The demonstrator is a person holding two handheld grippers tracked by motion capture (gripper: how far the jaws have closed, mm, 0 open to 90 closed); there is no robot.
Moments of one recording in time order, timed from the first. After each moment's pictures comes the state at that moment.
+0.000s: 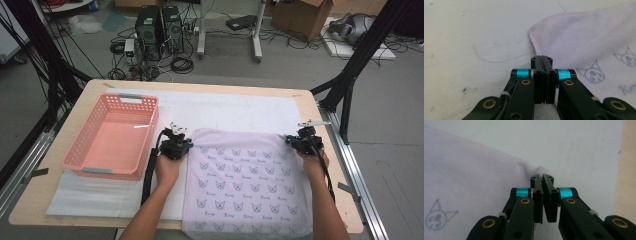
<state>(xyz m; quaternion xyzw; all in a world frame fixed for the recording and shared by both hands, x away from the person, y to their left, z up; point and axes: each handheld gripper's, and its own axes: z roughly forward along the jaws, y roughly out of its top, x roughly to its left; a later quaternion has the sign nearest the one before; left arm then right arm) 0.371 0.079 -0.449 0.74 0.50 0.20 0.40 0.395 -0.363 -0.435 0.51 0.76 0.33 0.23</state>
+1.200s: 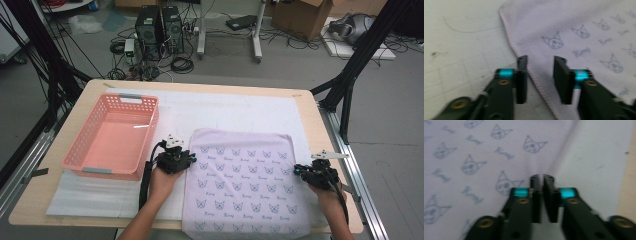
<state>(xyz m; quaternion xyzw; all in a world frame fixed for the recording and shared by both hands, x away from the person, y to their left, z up) 0.330 0.082 -0.452 0.76 0.47 0.14 0.42 0.290 -0.379 -0.441 0.51 0.77 0.34 0.17</state>
